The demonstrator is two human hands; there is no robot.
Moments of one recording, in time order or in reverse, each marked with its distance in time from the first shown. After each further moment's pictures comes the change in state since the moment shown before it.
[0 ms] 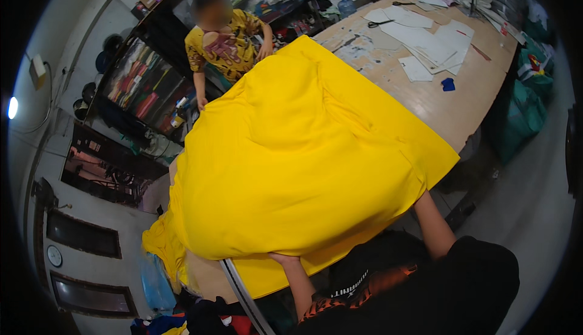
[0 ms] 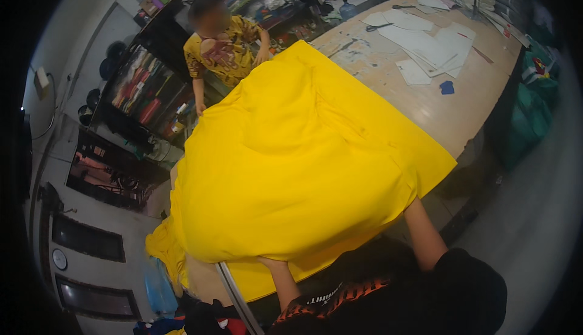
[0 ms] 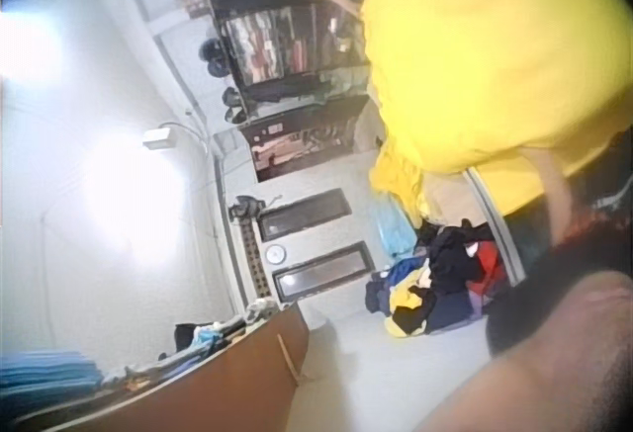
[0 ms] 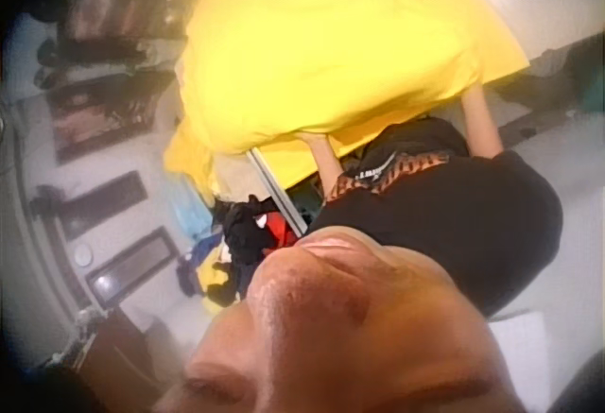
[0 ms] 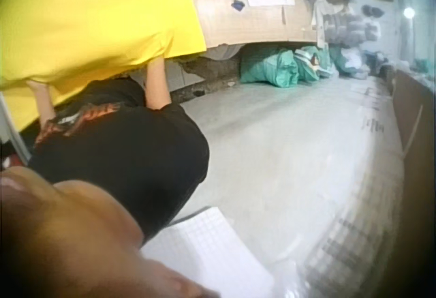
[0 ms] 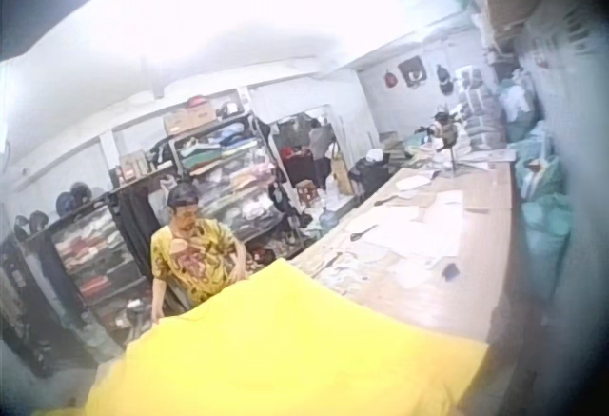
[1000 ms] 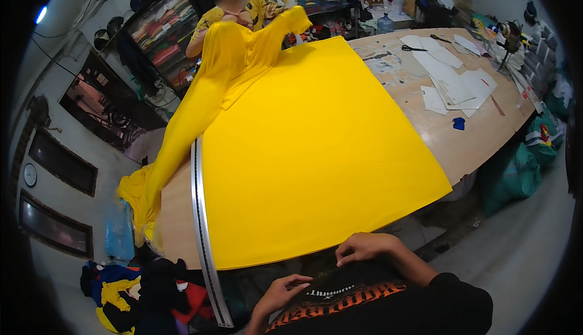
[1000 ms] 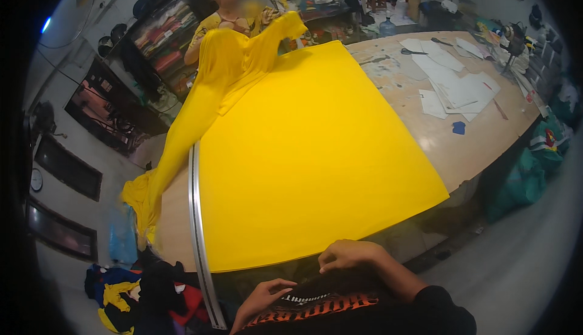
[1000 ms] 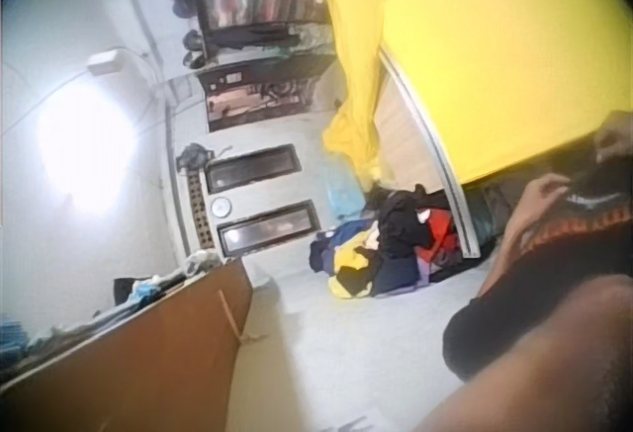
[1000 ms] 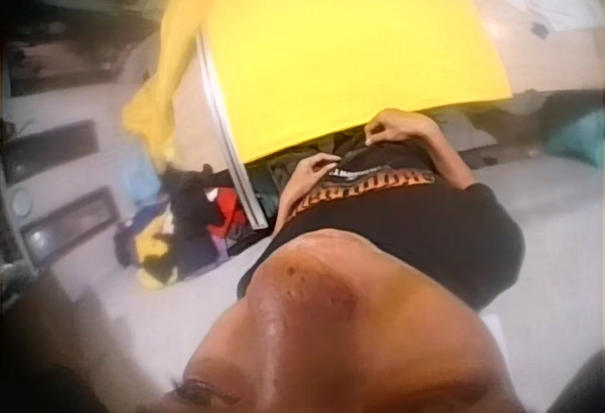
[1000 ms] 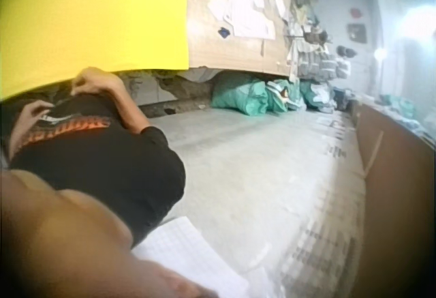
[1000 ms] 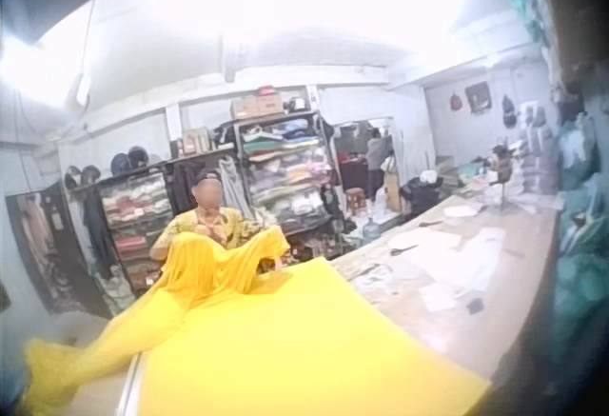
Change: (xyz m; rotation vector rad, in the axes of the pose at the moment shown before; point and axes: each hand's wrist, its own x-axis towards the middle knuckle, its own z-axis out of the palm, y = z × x) left_hand -0.215 0.052 0.081 1.450 -0.293 -0.643; right_hand -0.178 -0.039 0.162 -1.356 -1.523 0.516
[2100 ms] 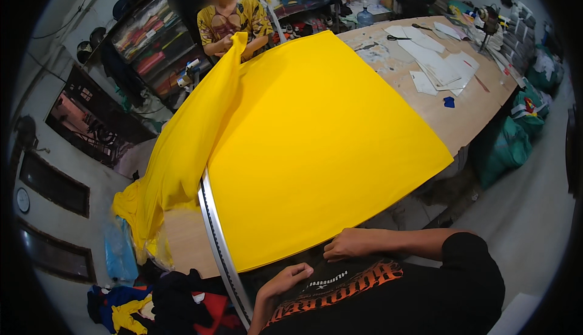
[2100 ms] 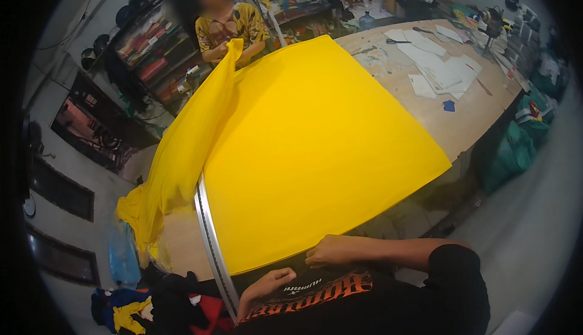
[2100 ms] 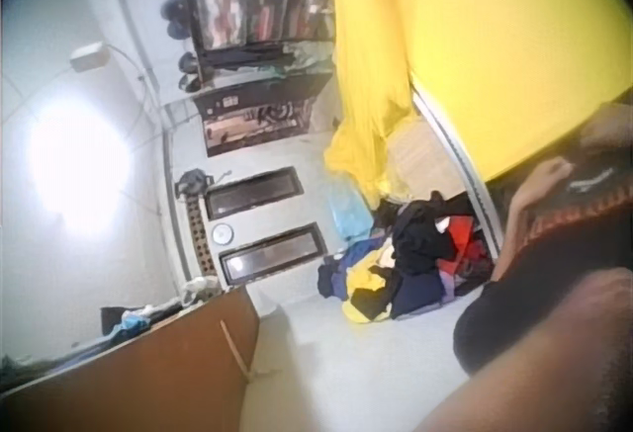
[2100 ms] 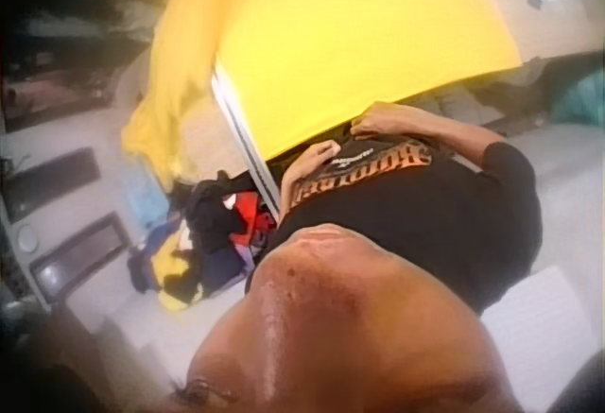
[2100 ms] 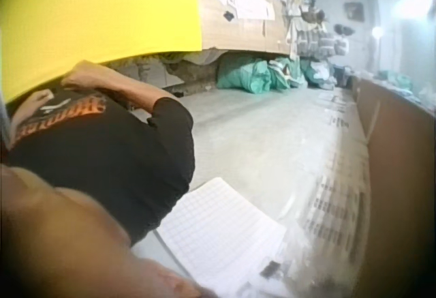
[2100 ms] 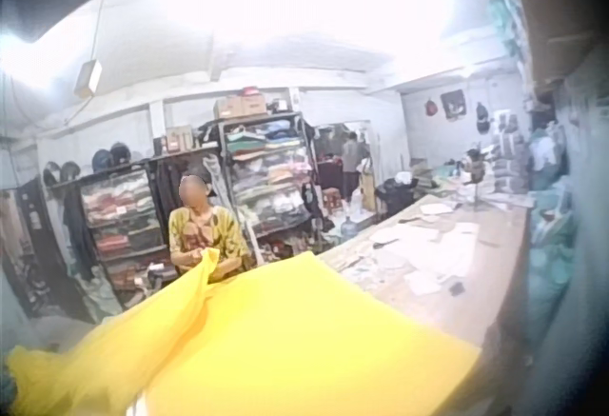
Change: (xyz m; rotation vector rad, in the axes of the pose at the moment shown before) left_hand -0.001 -0.045 -0.105 0.086 -0.361 0.007; right_hand 0.095 -0.064 0.064 -0.525 0.182 -0.415
